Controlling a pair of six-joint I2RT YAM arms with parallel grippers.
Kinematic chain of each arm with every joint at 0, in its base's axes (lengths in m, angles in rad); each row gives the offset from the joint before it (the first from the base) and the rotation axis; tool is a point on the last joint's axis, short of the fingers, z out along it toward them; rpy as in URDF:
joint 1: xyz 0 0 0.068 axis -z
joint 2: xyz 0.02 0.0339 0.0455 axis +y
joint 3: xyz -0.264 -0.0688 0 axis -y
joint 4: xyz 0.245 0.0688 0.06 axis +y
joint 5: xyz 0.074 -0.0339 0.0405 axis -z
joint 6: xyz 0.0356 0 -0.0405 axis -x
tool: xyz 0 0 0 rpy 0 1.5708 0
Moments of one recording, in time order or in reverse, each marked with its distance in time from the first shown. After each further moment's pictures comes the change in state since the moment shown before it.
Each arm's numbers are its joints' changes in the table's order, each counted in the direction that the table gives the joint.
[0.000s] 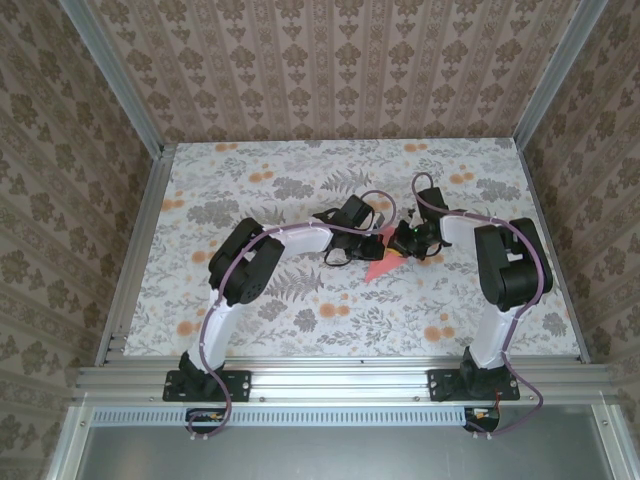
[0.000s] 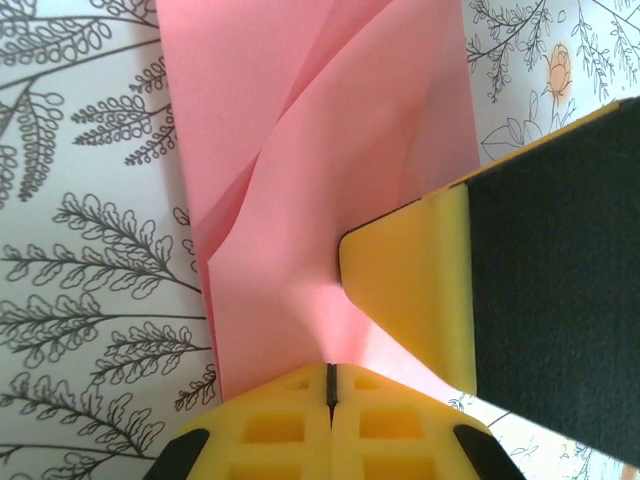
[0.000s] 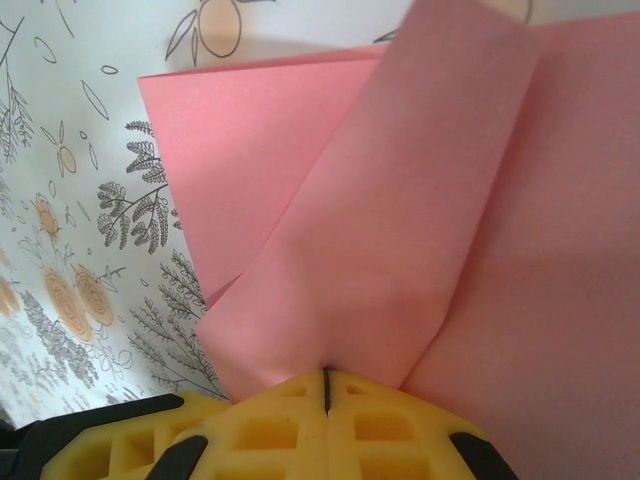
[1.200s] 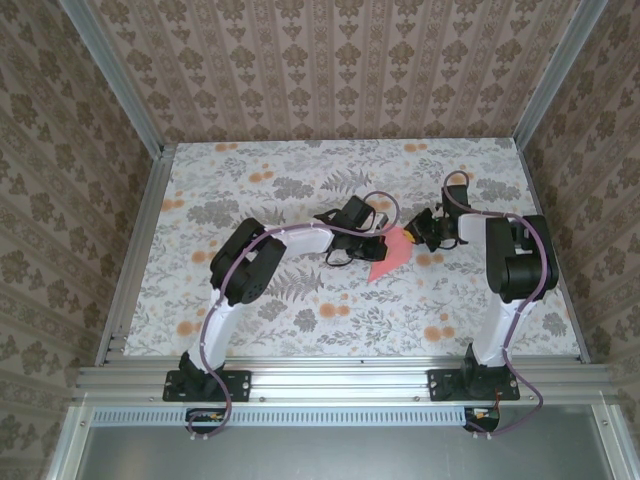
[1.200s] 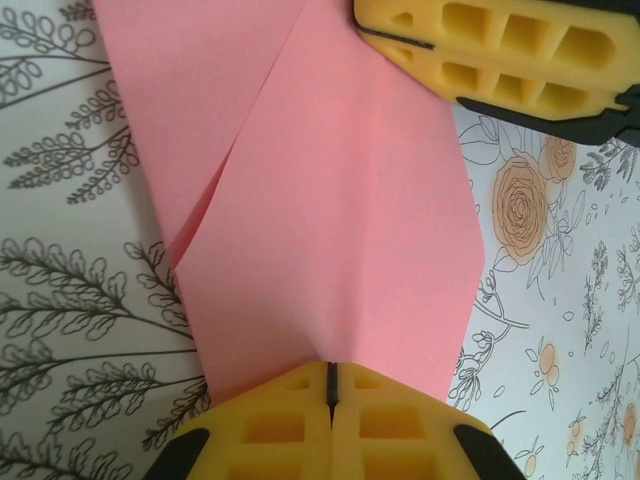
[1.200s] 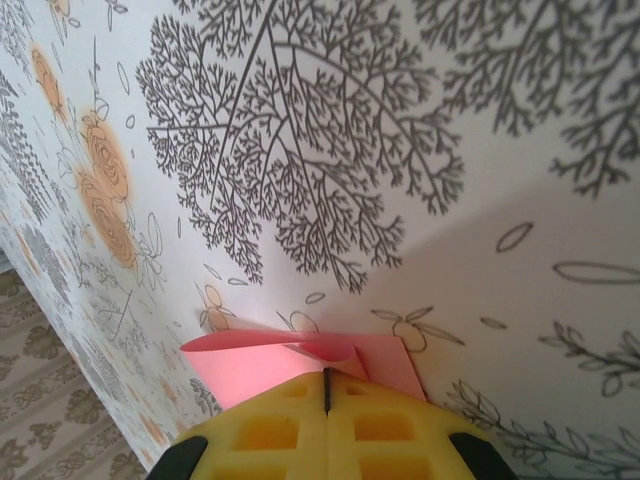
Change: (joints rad) left arm 0.005 0.012 -0.003 -0.039 0.015 -0.056; right arm 0.157 0.052 -0.014 -0.219 -0.049 -0.279
